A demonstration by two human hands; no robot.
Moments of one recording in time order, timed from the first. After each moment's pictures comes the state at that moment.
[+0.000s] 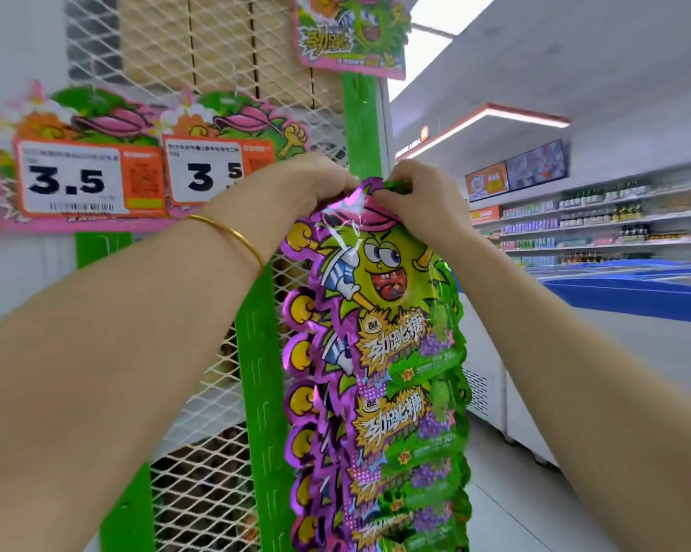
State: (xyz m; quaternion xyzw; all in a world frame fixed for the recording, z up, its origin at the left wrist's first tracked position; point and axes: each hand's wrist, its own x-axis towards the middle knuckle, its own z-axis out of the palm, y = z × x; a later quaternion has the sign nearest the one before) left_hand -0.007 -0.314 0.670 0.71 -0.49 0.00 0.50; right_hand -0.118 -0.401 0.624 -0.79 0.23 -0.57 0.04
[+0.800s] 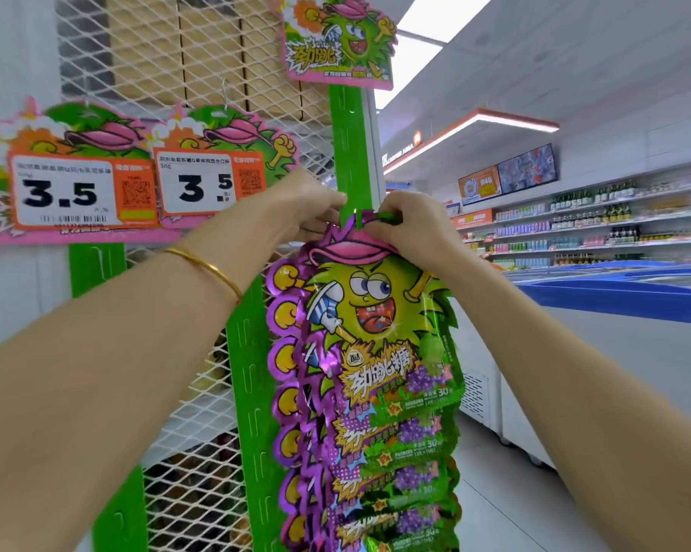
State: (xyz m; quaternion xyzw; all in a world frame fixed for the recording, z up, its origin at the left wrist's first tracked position) left_hand -0.015 -0.298 0.653 0.69 -0.51 -0.02 0.52; right_hand -0.127 -0.400 0.611 -0.82 0.22 -0.52 0.04
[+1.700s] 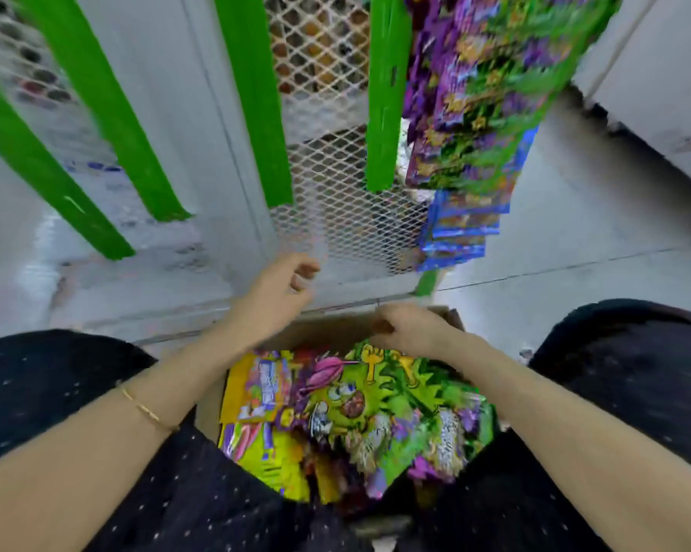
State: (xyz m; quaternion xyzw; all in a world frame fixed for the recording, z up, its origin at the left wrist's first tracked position) left_hand -0.008 -0.054 0.070 0.81 -0.43 -0.19 0.35; right_hand -0.158 -0.203 0.025 -0.93 0.22 0.14 0.25
